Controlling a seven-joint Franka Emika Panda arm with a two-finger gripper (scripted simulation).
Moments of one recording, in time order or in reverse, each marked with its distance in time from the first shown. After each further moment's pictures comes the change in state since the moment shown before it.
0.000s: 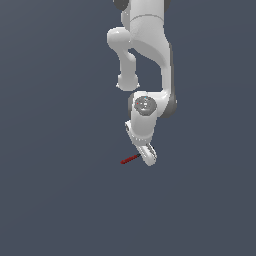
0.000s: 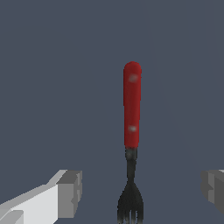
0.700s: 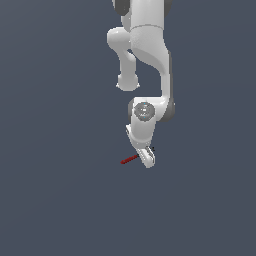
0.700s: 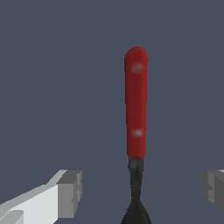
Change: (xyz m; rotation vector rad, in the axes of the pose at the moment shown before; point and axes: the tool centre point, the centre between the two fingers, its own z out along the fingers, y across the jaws) arm 0.000 0.000 0.025 0.001 0.001 0.015
